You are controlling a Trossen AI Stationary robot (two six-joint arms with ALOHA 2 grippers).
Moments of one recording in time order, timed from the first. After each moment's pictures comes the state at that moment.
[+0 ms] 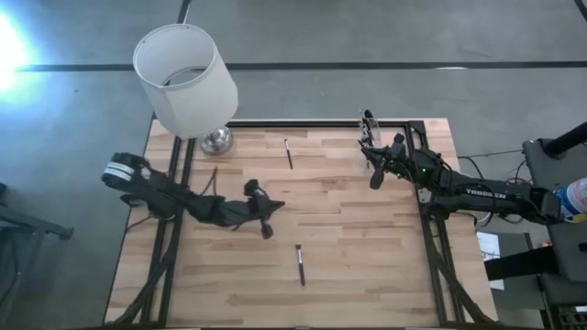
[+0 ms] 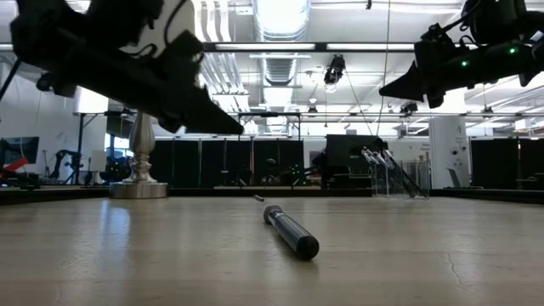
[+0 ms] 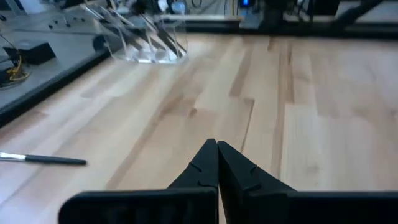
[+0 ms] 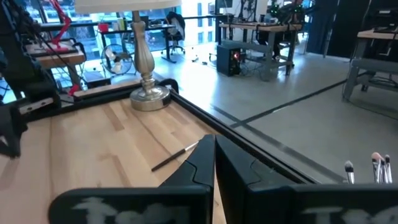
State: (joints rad) left arm -0.23 1.54 0.49 0.74 -0.55 -0.14; right arm -0.40 0.68 0.22 0.38 0.16 0.07
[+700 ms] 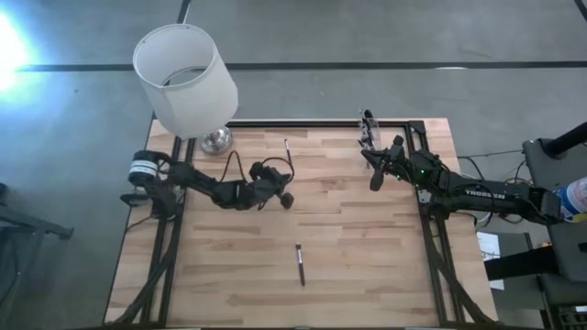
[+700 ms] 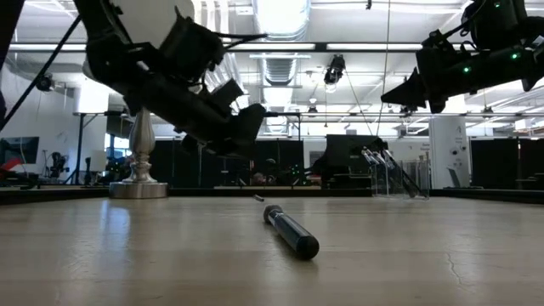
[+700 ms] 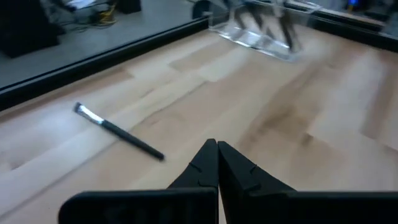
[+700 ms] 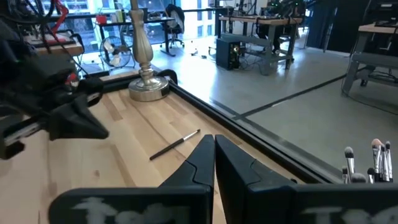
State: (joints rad) left arm 0.02 1.73 0.68 0.62 -0.63 -0.37; right arm -0.40 0.68 0.19 0.38 0.16 0.07
